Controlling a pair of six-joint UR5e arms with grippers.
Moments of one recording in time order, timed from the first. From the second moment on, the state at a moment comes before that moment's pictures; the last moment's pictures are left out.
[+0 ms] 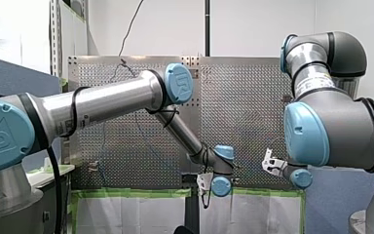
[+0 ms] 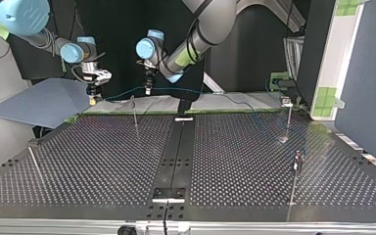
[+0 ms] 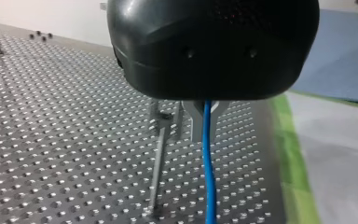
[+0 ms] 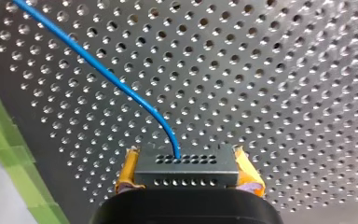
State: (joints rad) left arm -0.84 -2.84 -1.05 -2.50 -2.13 -1.80; right arm 1.60 -0.59 1.75 -1.12 1.24 1.84
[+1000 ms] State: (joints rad) left arm -0.80 -2.84 -0.92 -2.50 -2.08 -1.79; right arm 1.61 -0.55 1.65 -1.06 1.24 1.81
